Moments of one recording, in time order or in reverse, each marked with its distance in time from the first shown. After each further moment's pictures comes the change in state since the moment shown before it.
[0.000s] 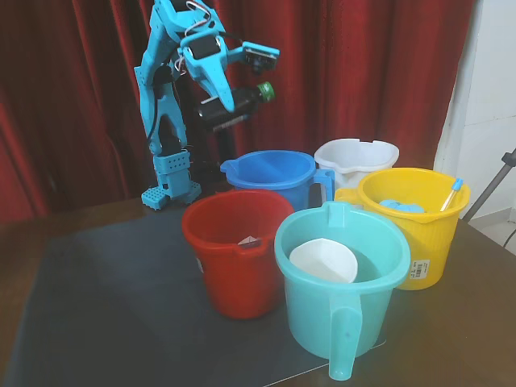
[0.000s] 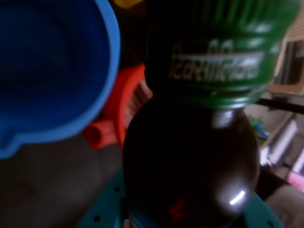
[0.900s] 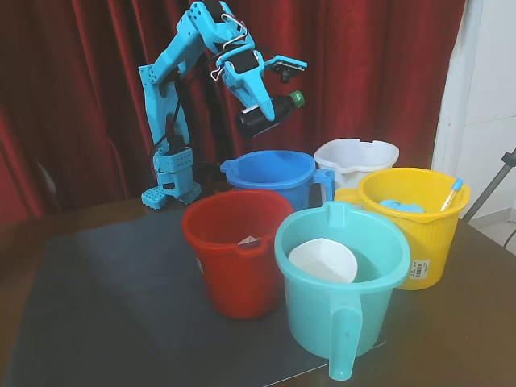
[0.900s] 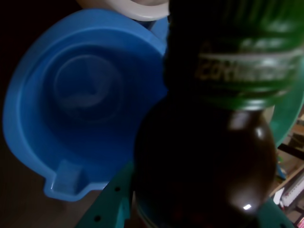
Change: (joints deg) arm -11.9 0.0 5.5 0.0 6.5
